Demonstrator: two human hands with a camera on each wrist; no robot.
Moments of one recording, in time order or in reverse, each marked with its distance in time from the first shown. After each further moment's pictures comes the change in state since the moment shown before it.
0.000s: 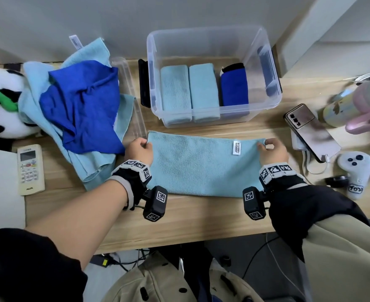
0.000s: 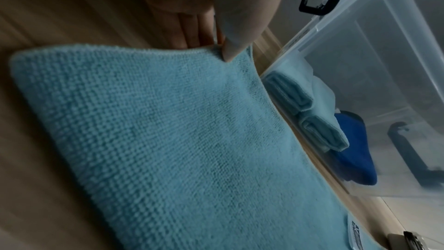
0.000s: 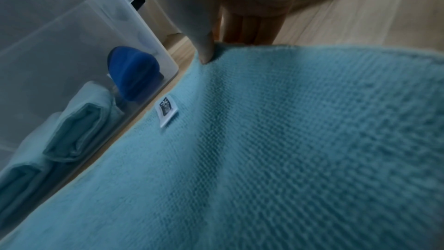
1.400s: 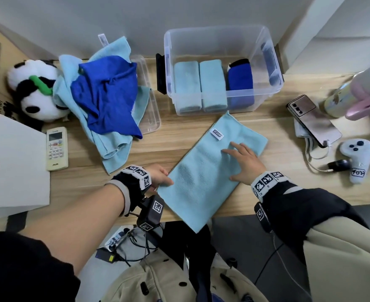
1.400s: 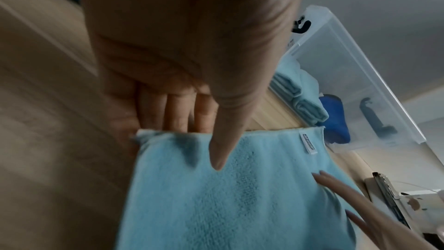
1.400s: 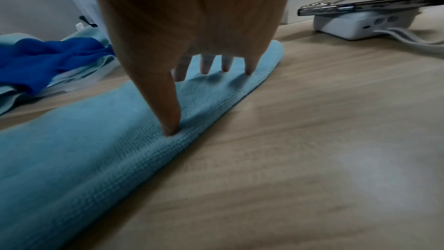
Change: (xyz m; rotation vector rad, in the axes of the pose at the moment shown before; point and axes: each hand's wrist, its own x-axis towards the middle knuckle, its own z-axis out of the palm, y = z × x) left_hand -0.070 -0.057 -0.028 0.230 -0.801 -0.142; right_hand -0.075 0.030 0.019 -0.612 -0.547 -0.728
